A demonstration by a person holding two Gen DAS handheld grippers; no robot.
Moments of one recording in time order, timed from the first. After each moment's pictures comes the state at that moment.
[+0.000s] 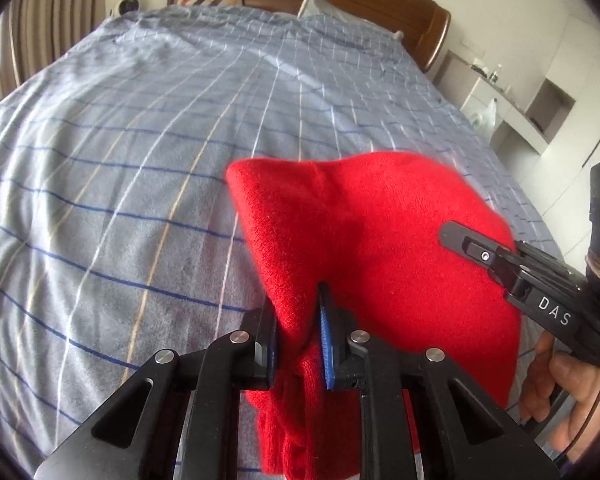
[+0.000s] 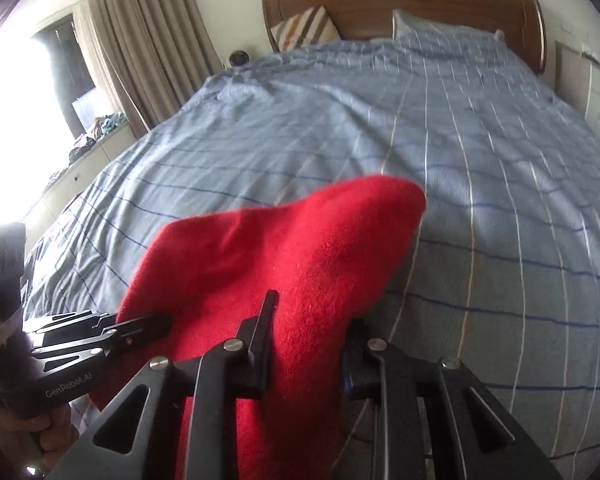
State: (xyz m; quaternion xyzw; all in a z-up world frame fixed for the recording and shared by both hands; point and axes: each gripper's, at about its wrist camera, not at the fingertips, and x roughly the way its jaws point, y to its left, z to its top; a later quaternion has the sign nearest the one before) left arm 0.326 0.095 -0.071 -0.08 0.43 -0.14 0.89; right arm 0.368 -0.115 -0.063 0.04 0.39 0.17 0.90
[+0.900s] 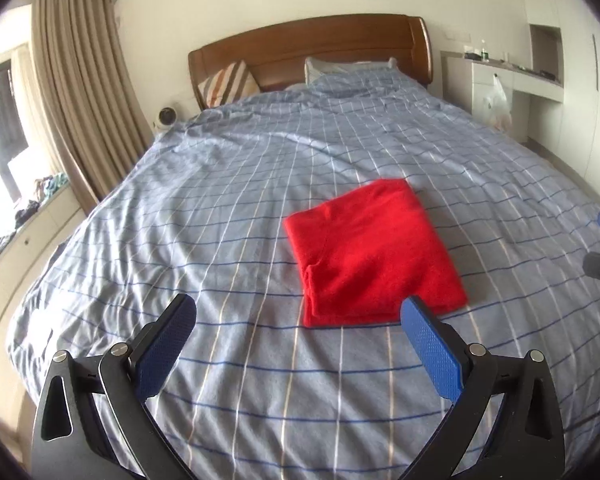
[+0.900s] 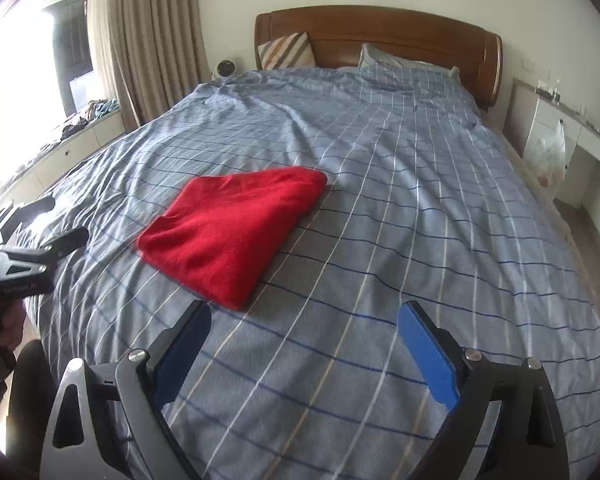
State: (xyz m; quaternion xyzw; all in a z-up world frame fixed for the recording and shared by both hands) left arm 0.135 0.047 0.021 0.10 0.32 -0.02 0.94; right arm 0.153 -0.230 0.018 -0.04 0.37 0.11 0.92
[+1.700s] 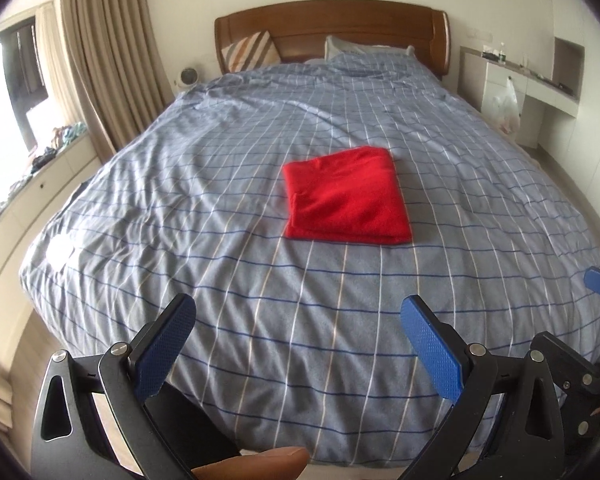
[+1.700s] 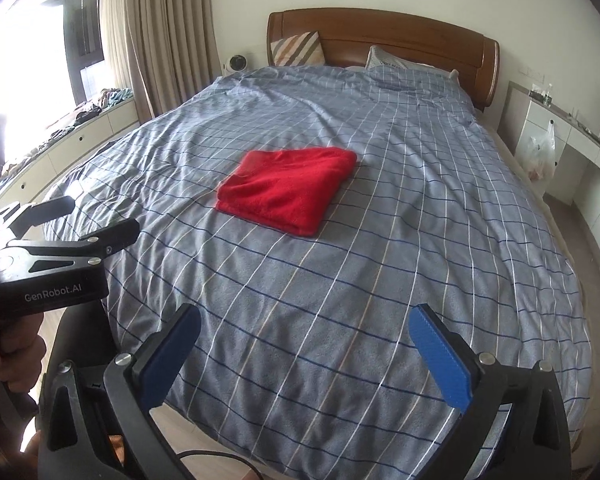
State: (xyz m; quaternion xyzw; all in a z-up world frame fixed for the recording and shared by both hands) left arm 0.030 0.030 0.034 0.05 0.38 0.01 0.92; right arm 0.020 -0.177 0.039 -0.03 0.38 0.10 0.92
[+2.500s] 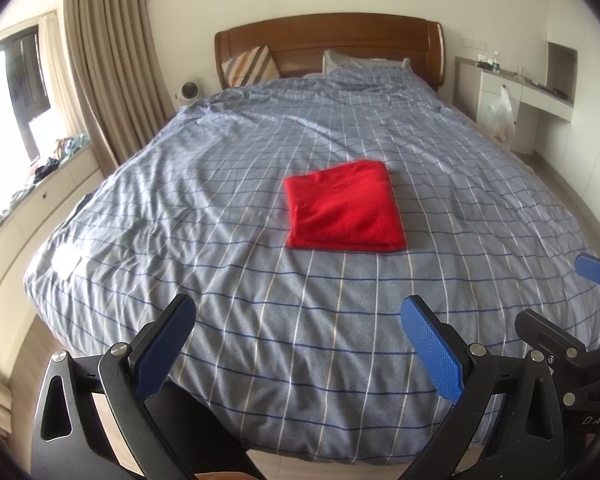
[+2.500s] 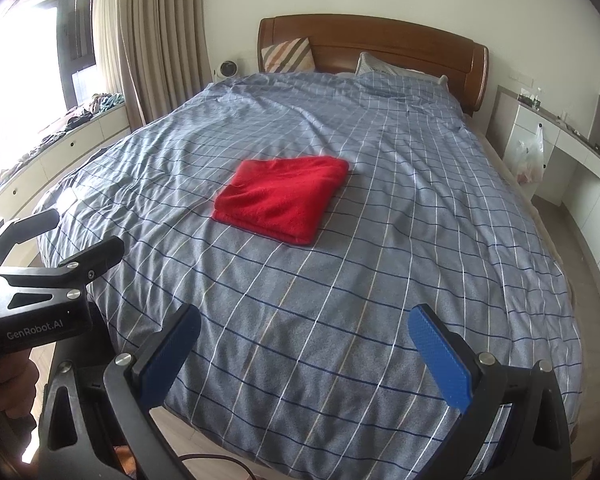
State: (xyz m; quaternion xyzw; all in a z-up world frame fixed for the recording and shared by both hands) left arm 0.009 0.029 0.047 0.06 0.35 0.01 0.93; right arm 0.015 -0.168 0.052 -0.04 0.37 0.08 0.92
